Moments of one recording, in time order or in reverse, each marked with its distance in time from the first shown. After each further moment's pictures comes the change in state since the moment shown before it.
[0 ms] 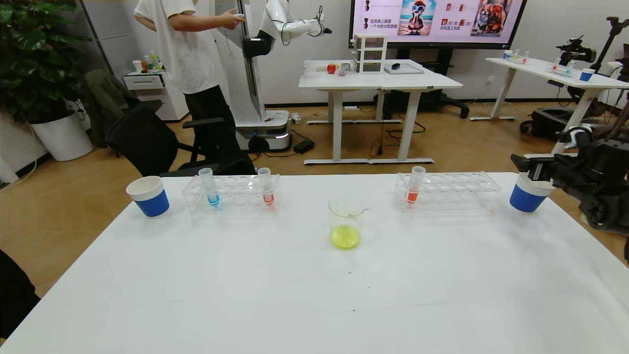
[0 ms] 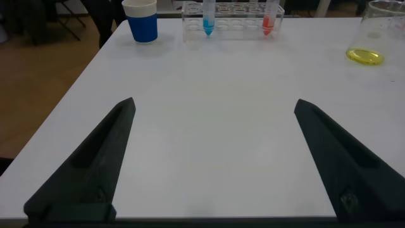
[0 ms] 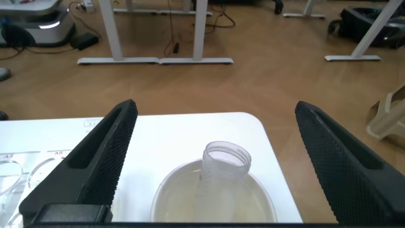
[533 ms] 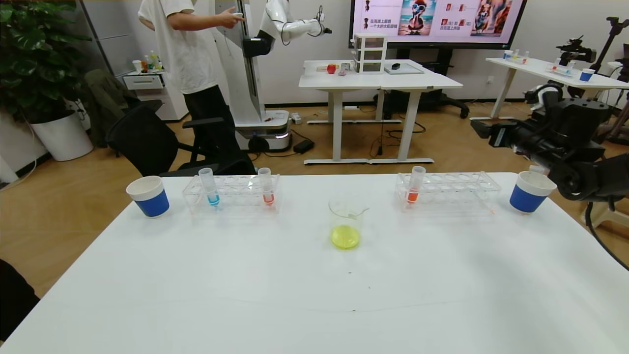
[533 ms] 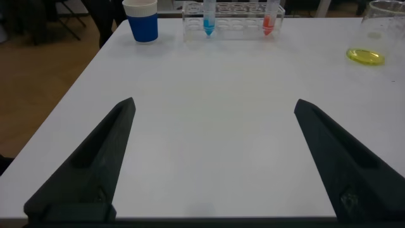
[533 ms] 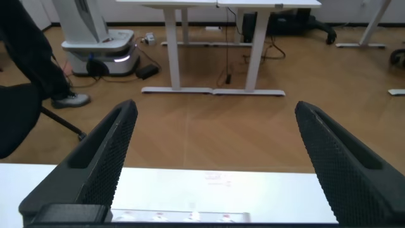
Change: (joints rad) left arm 0.000 0.000 0.000 0.000 0.000 0.000; right arm 0.250 -0.140 -0.090 0.131 -0.075 0.094
